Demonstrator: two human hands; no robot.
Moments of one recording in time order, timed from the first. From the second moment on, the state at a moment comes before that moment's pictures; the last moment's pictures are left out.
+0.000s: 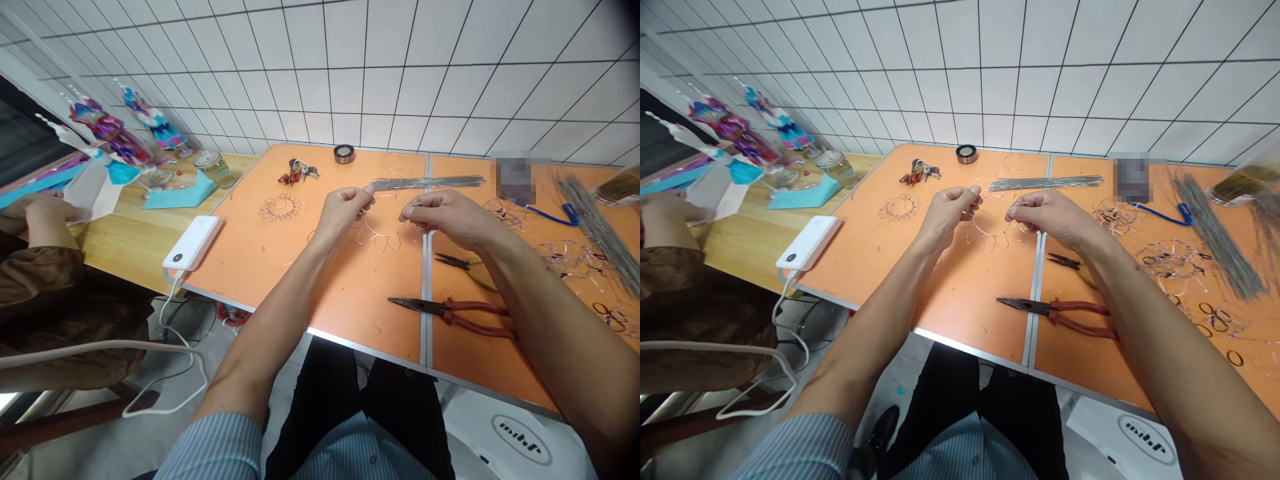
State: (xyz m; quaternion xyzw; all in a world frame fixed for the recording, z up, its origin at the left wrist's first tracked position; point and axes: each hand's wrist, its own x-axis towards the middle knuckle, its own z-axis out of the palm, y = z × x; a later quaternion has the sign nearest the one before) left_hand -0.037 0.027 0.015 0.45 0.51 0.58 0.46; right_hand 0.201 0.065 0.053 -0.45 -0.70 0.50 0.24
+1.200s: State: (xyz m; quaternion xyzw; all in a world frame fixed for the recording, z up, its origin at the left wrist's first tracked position) left_hand -0.038 0.033 0.015 0.24 0.39 0.60 0.65; right_hand 0.202 0.074 0.047 -0.40 -0.62 0.61 0.29
